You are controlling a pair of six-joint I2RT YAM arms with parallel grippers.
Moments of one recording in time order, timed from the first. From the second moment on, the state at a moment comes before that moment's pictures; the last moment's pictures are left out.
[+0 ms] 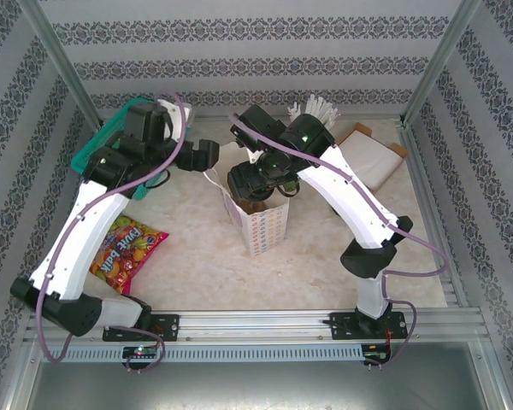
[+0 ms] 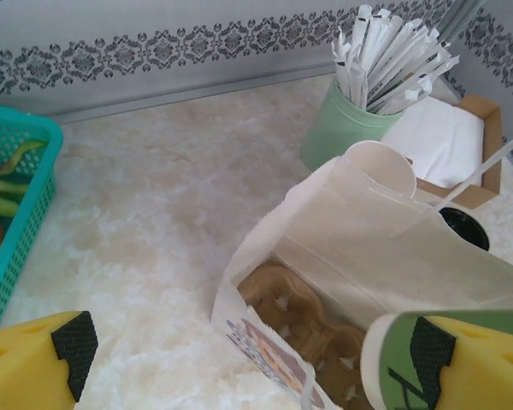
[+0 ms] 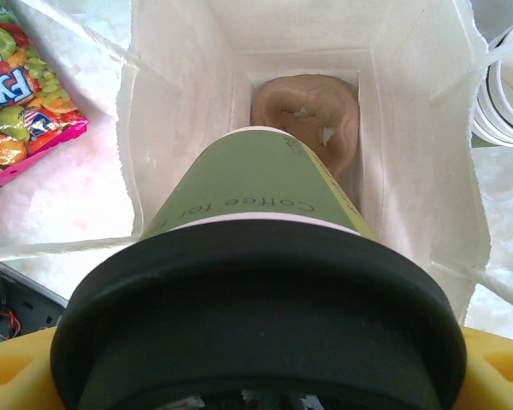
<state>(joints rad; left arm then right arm) -0.38 1.32 1.65 -0.93 0.09 -0.18 0.87 1.95 2.51 -1.70 0.06 0.45</state>
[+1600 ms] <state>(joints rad) -0.40 1.24 1.50 -0.94 0.41 -0.36 0.86 1.98 2.42 -1.70 0.09 0.52</state>
